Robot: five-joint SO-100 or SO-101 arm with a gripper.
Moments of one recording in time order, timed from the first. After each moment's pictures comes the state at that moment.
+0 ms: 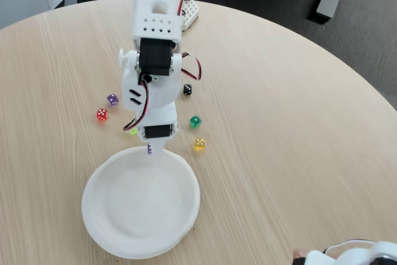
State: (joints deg) arm 3.9 68.2 79.5 65.6 85.5
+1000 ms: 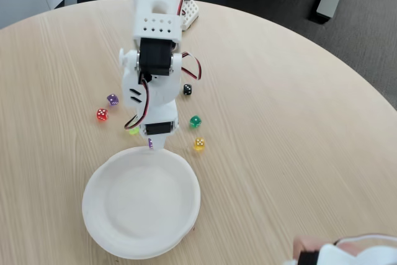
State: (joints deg) arm 4.0 68.2 79.5 69.6 83.5
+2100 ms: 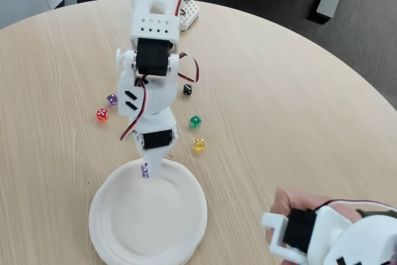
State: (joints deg) arm 4.7 68.2 79.5 51.0 74.7
